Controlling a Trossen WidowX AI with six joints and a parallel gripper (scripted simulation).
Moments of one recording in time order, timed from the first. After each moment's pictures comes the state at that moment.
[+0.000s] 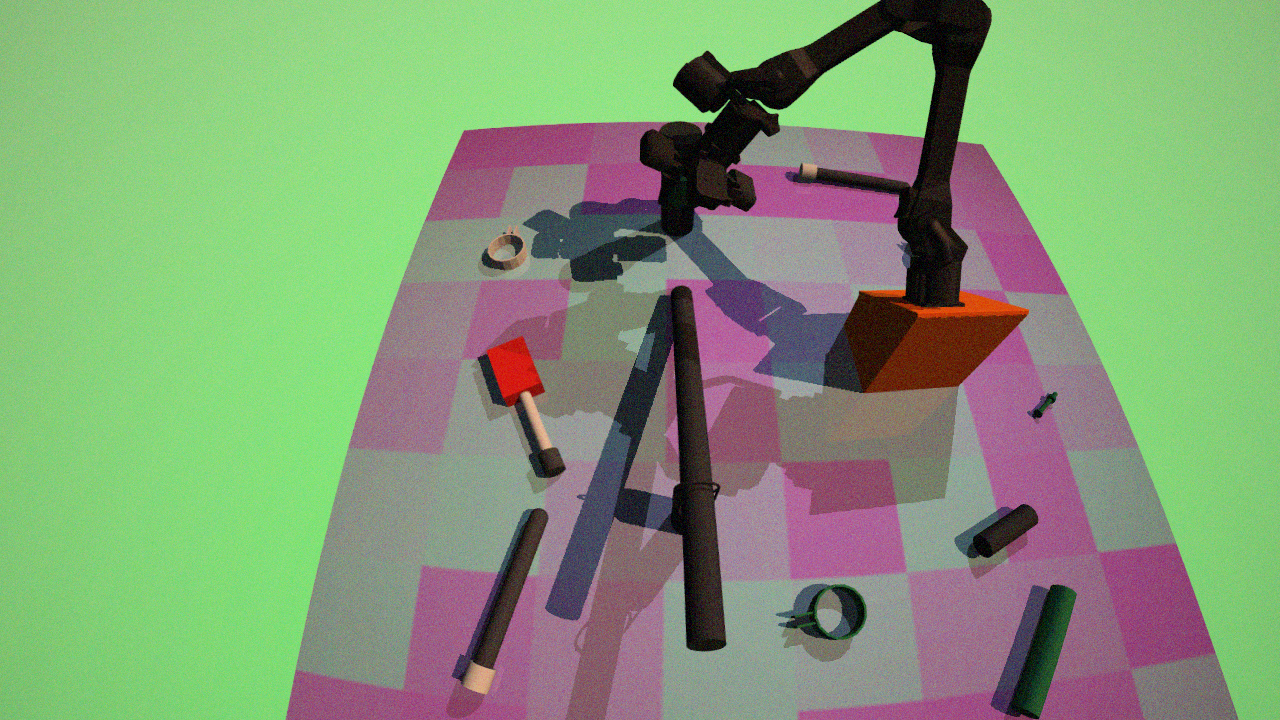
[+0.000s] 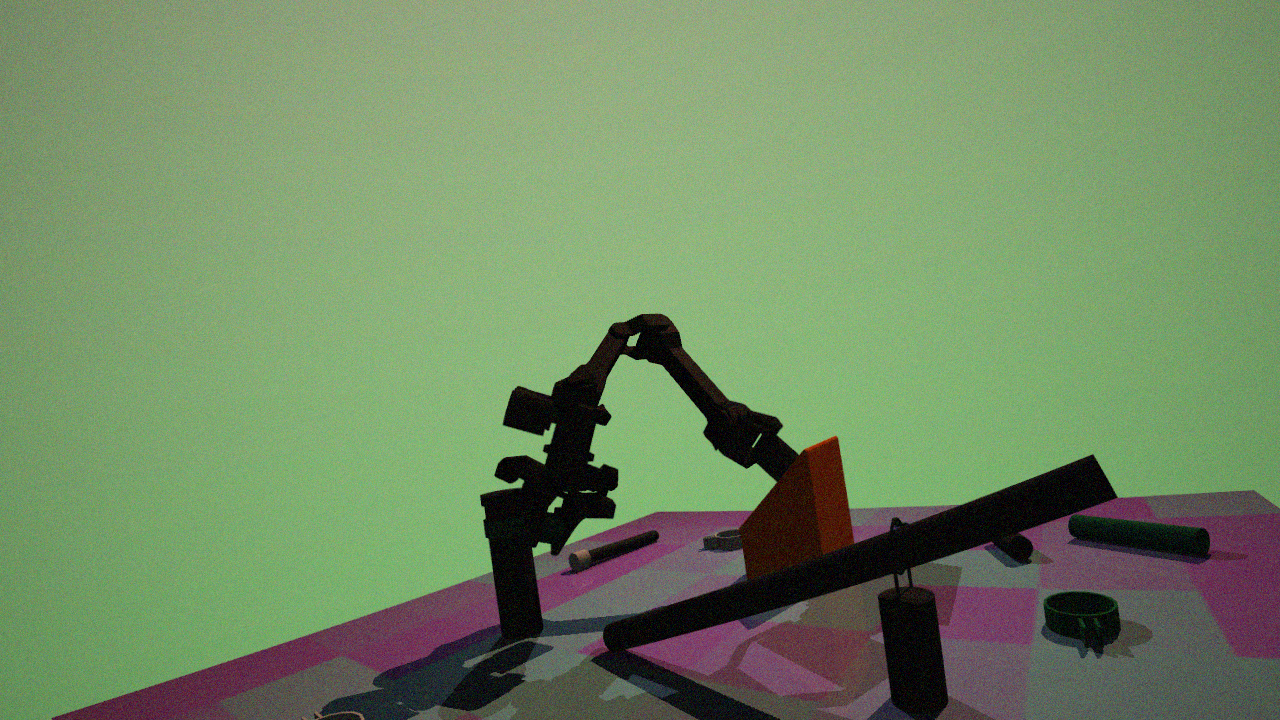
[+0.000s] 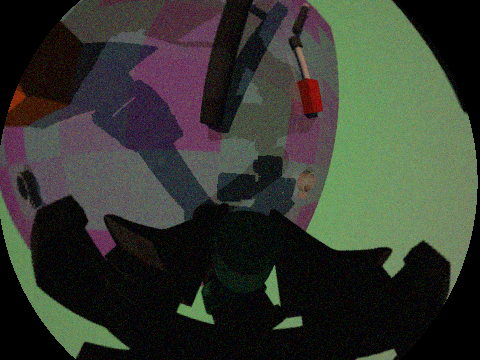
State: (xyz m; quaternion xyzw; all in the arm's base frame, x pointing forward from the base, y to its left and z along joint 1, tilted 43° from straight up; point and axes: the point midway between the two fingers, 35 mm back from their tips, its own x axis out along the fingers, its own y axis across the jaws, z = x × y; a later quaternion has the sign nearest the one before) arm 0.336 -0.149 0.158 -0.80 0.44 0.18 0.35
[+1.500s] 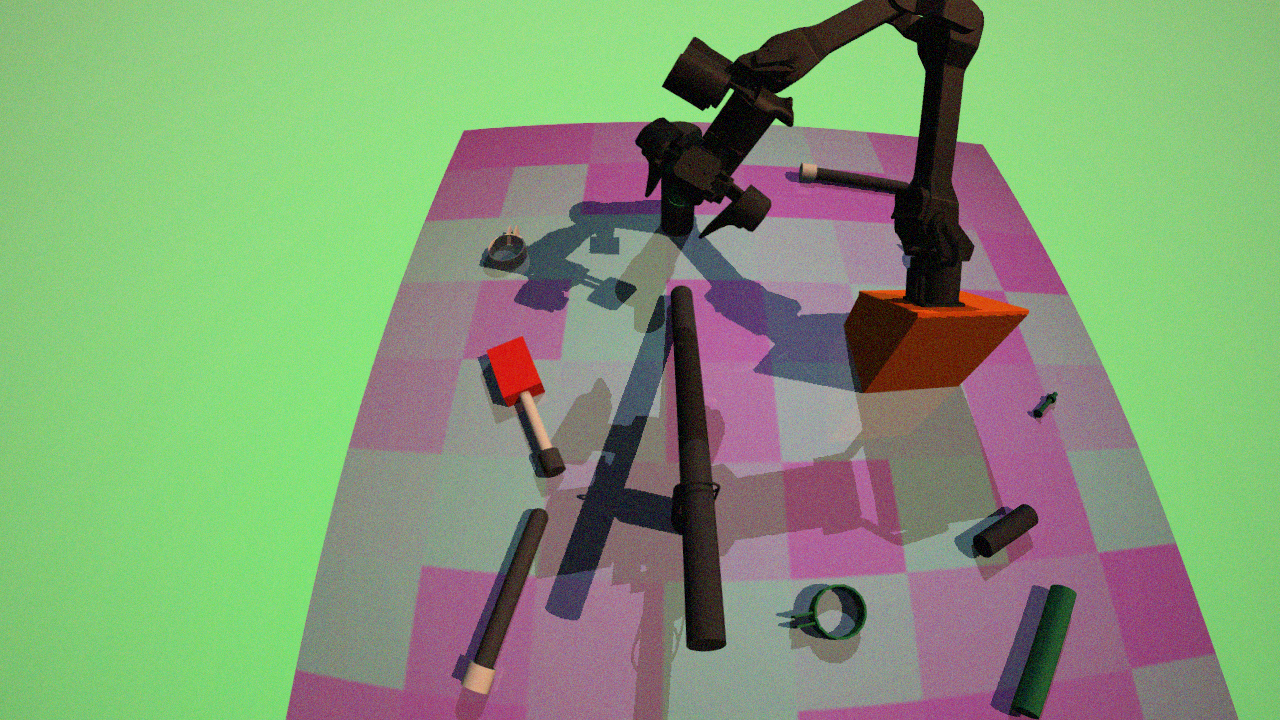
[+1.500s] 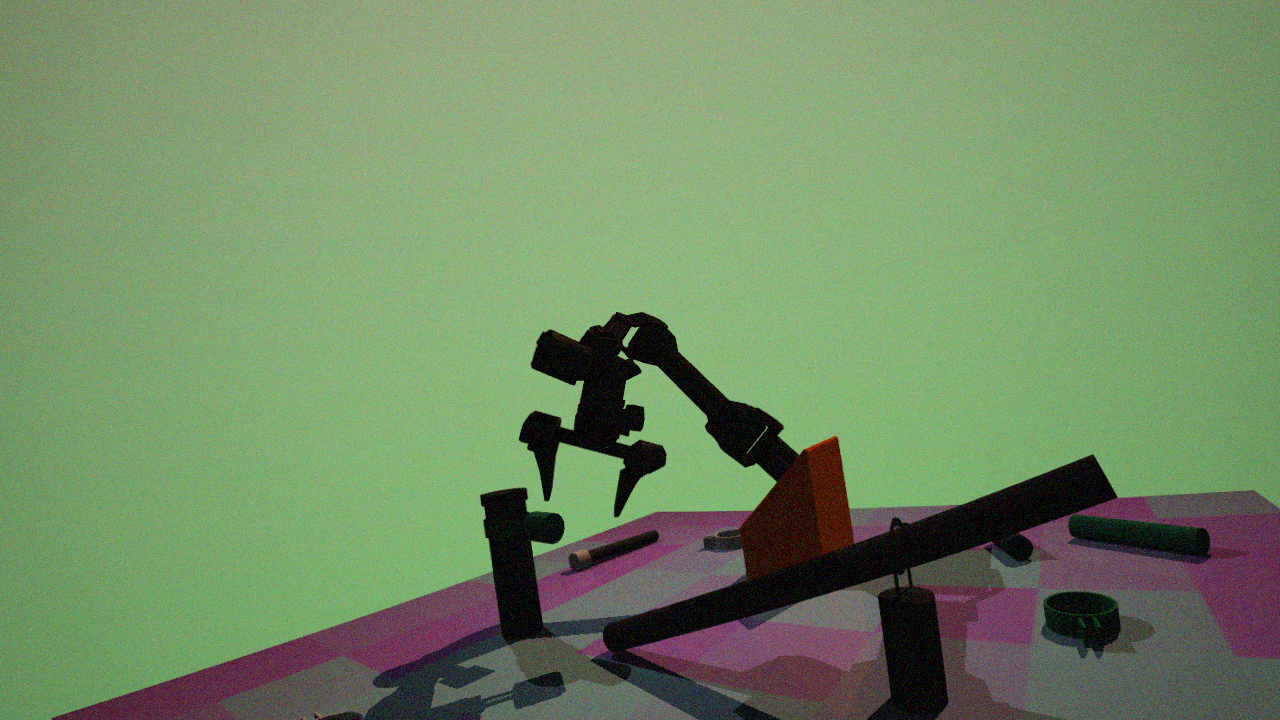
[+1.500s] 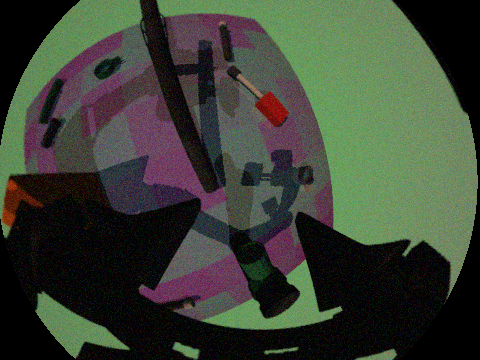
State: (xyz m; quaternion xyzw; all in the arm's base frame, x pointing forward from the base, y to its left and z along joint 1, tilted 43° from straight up) arm 0.335 -0.050 0.143 -0.67 0.49 0.08 0.55
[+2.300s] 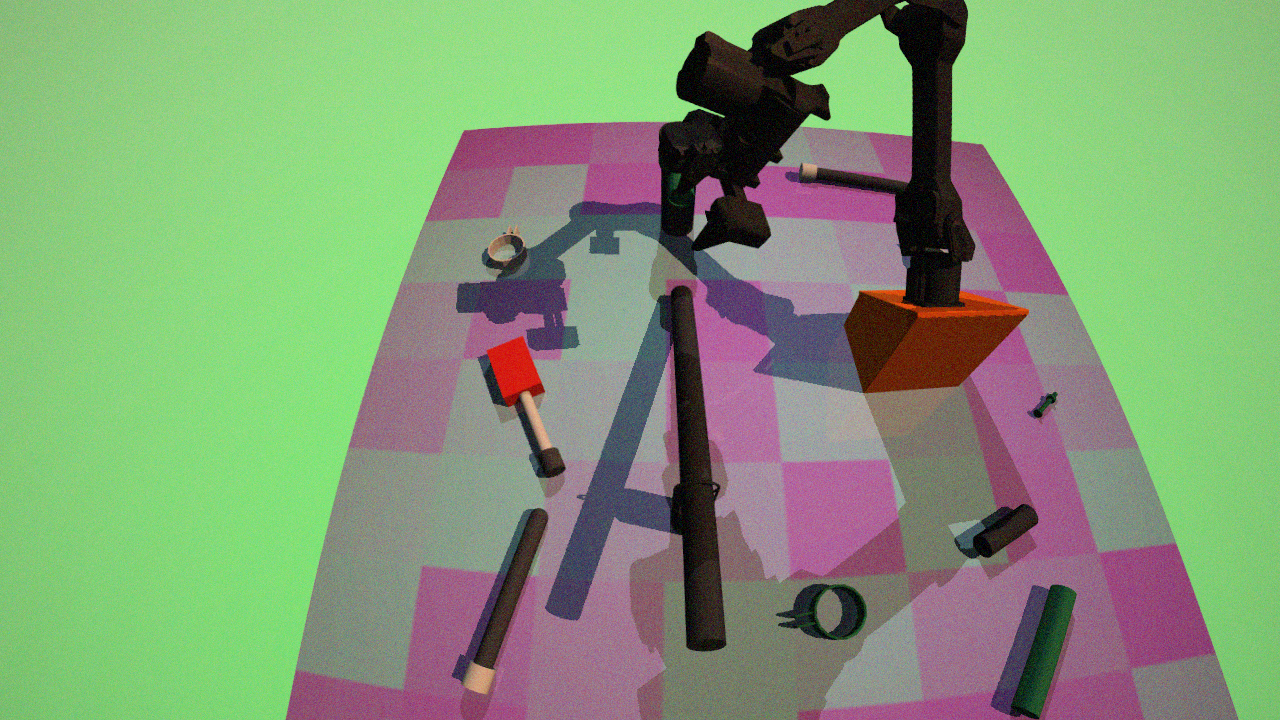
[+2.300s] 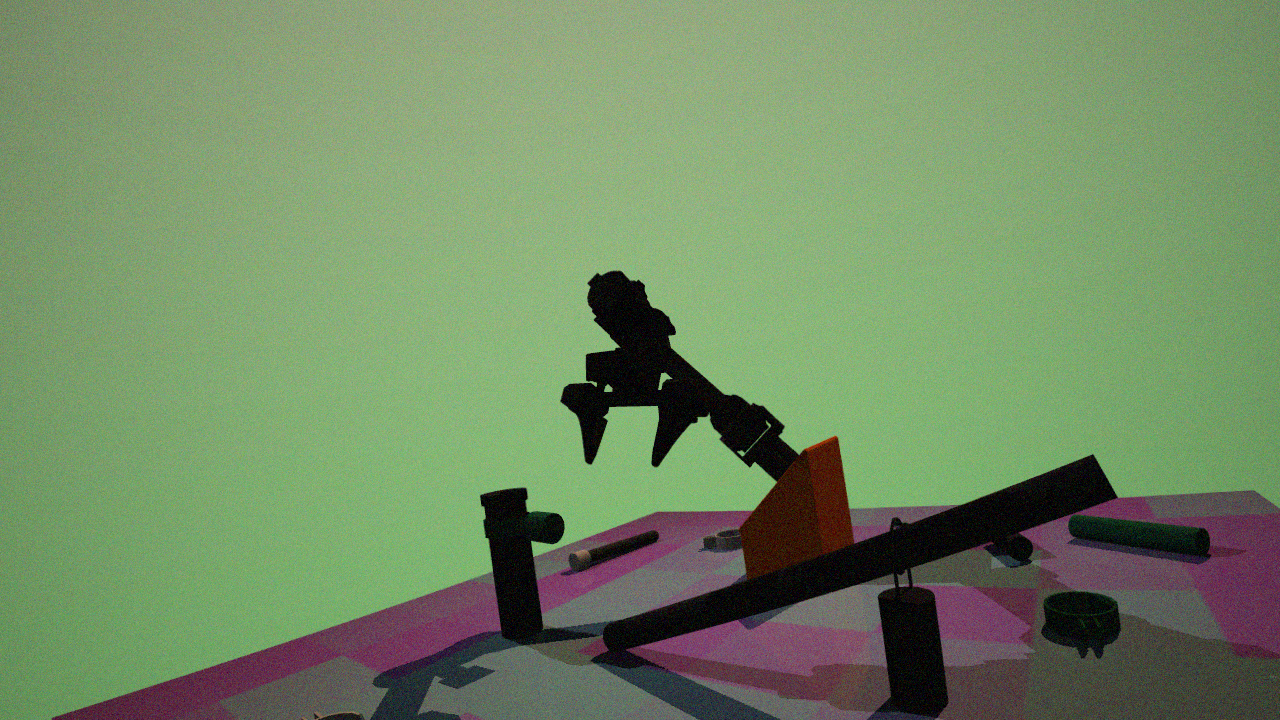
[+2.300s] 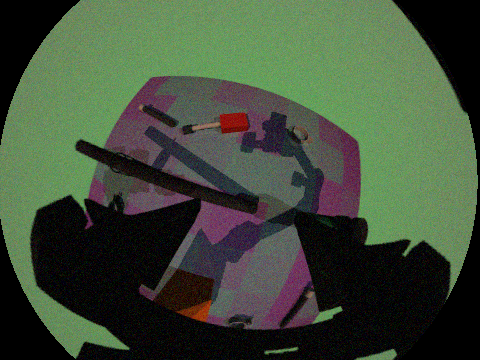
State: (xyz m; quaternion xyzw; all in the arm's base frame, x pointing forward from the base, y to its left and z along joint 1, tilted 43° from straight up) arm 0.320 0.029 0.136 -0.39 0.47 -0.16 0.77
